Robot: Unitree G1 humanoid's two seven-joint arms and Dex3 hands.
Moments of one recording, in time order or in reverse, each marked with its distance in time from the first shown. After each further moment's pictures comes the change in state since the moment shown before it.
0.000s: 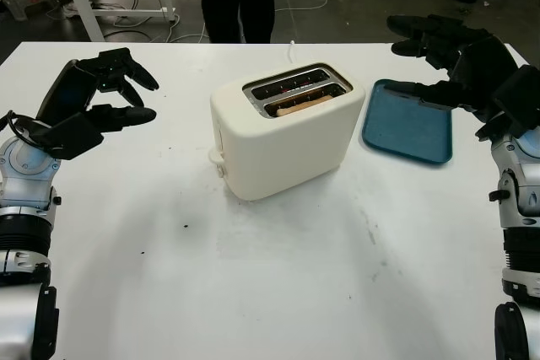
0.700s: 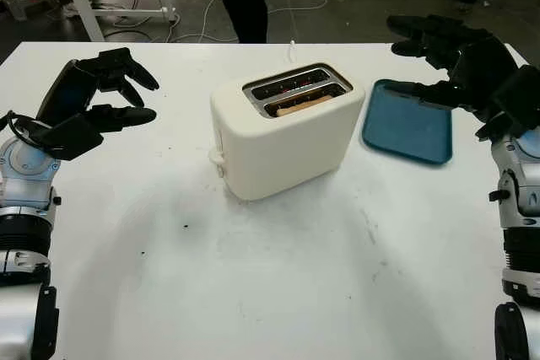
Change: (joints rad) left arm 0.000 0.000 0.000 0.000 0.000 0.000 -0.001; right arm 0.000 0.000 0.000 -0.006 0.001 0.001 -0.002
